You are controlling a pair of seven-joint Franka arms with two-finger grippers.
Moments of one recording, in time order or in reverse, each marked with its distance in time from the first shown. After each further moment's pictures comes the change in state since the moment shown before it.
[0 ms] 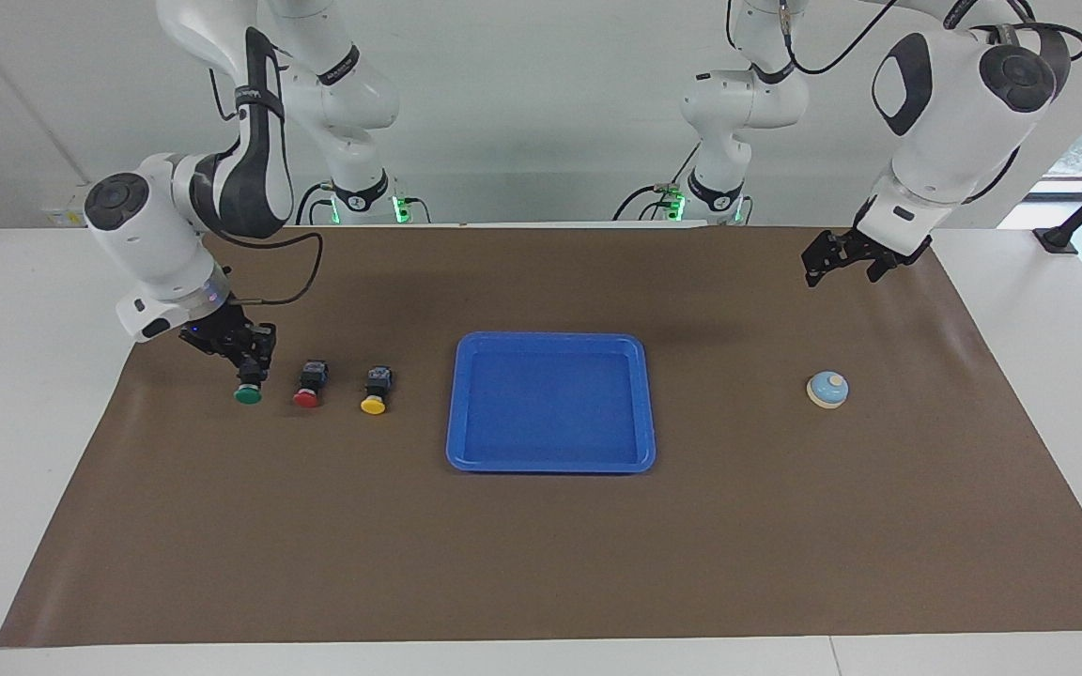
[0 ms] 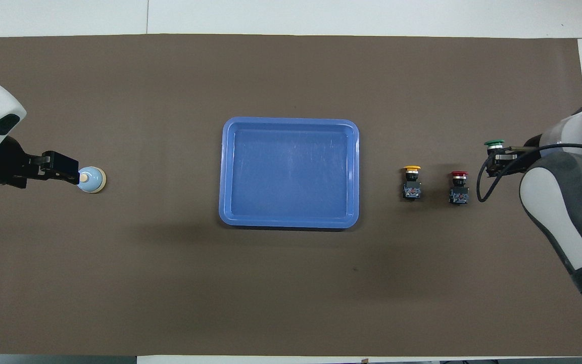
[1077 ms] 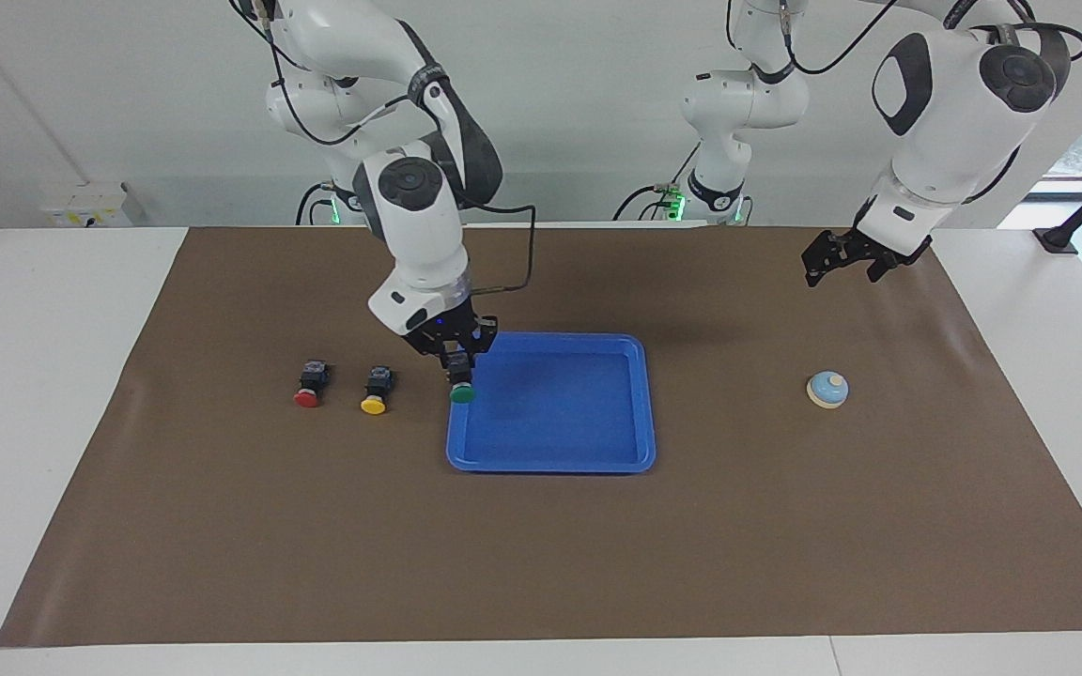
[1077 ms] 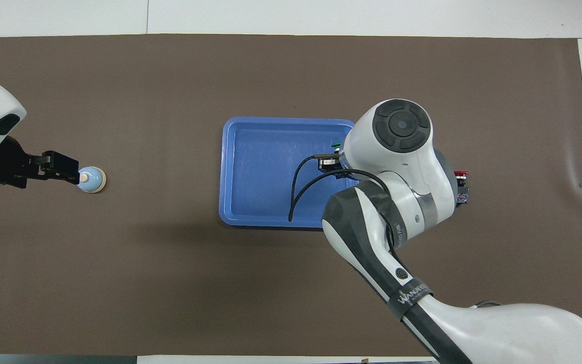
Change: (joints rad) left arm 0.000 0.000 0.000 0.000 0.000 0.000 0.000; right arm 0.524 0.290 0.006 0.194 0.000 0.130 0.531
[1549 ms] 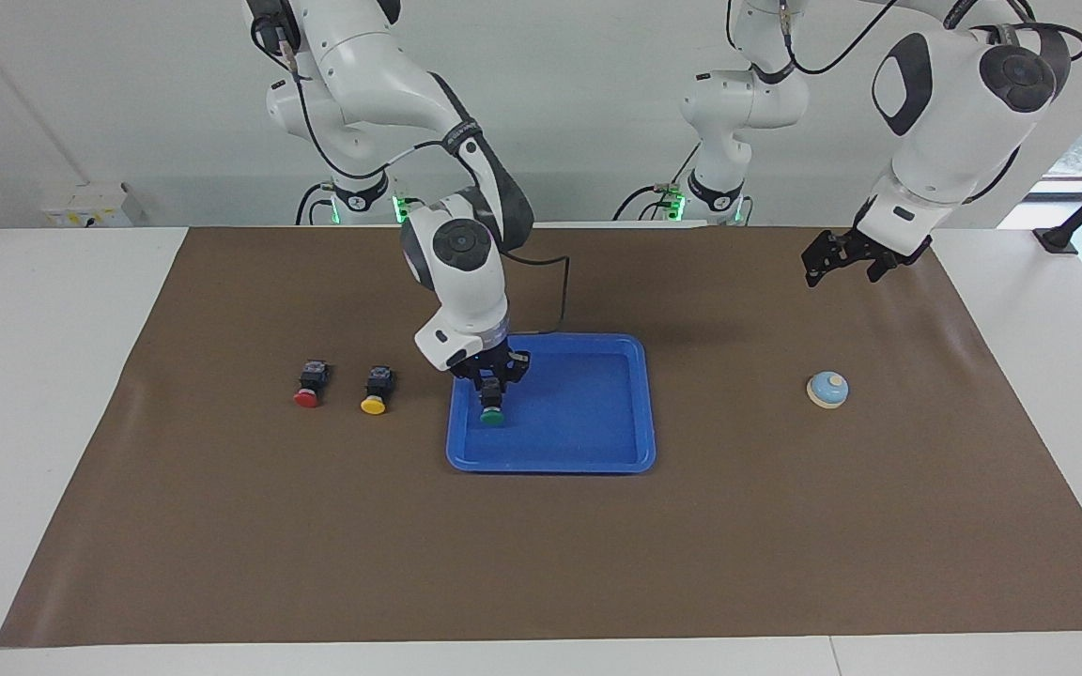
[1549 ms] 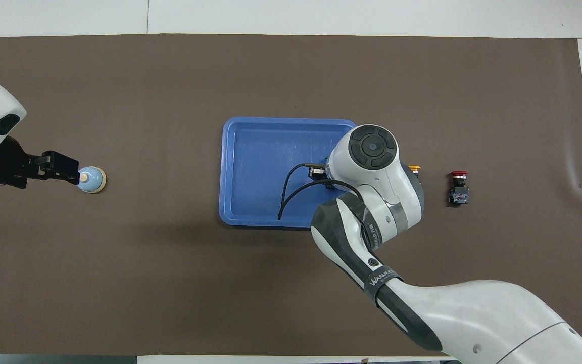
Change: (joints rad) left arm 0.000 0.000 0.000 0.000 0.000 0.000 0.000; right arm 0.002 0.006 0.000 -0.099 0.000 0.099 0.080
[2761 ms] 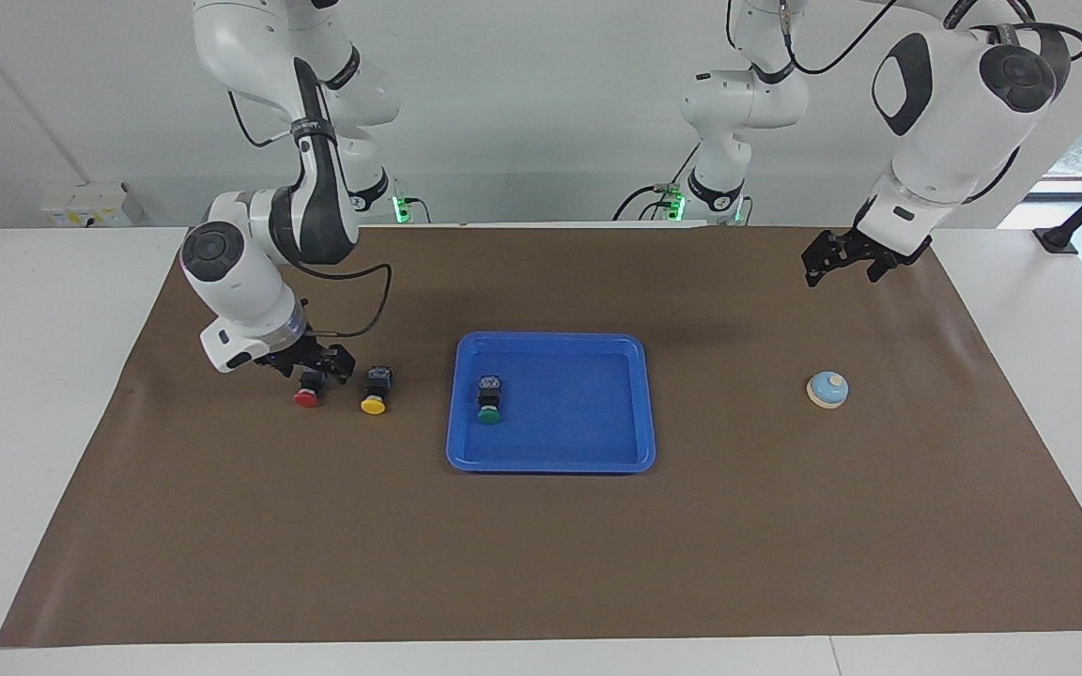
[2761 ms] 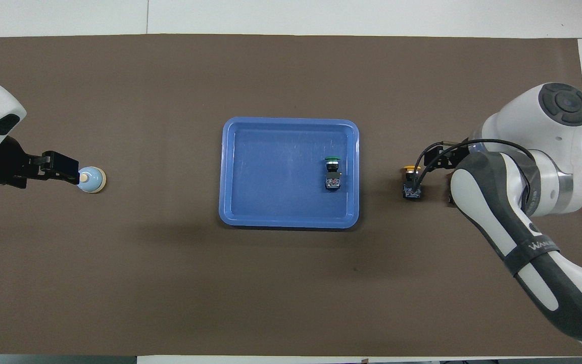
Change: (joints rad) left arm 0.000 0.000 0.000 0.000 0.000 0.000 0.000; right arm -0.441 -0.194 -0.034 -0.172 -0.001 -0.121 -0.467
